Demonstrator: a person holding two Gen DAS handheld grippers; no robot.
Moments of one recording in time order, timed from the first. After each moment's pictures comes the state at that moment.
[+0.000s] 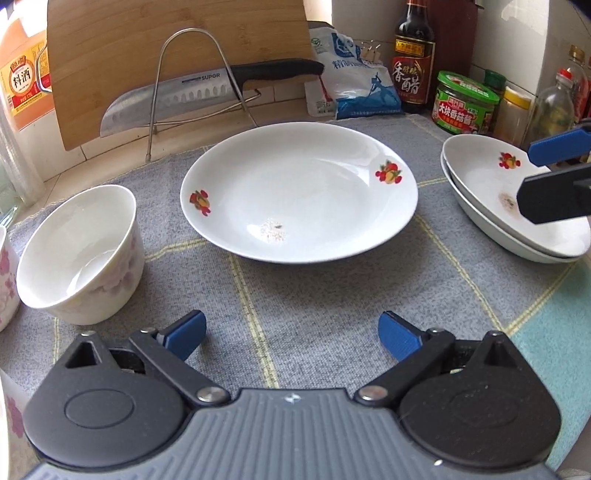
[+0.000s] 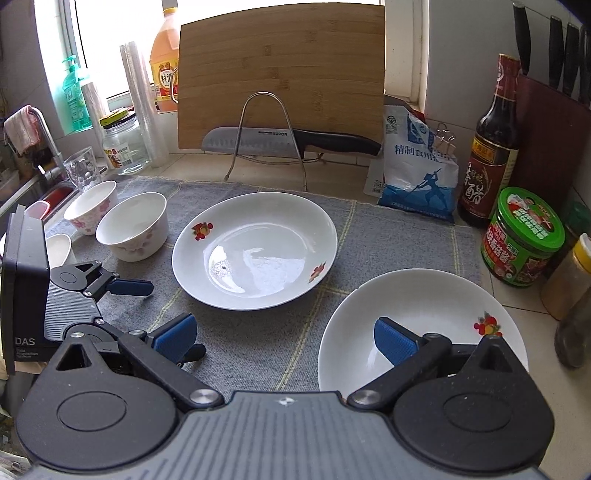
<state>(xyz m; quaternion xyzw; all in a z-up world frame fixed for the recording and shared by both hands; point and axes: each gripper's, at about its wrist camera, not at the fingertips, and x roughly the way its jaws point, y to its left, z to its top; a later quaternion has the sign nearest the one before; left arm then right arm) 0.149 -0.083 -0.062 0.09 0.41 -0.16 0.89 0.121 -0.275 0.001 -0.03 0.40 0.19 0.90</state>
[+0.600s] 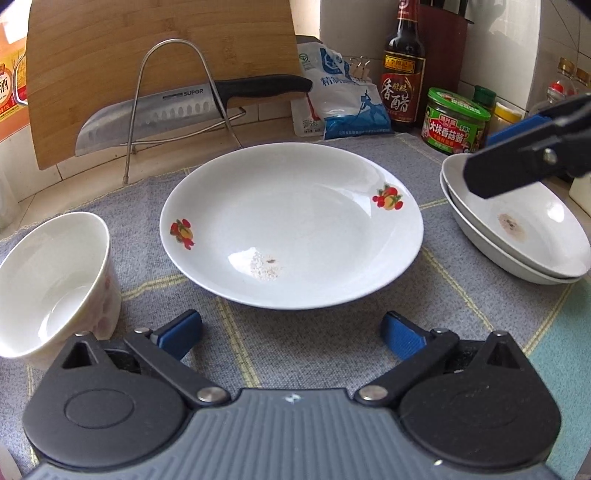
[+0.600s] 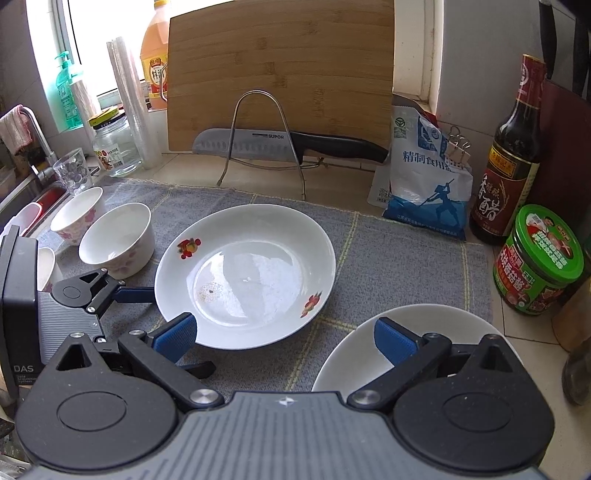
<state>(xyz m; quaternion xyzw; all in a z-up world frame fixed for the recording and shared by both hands) 0.168 -0.083 -0.069 0.08 0.38 -0.20 0.90 0.170 -0.268 0.000 -0.04 0.41 0.20 0.89</state>
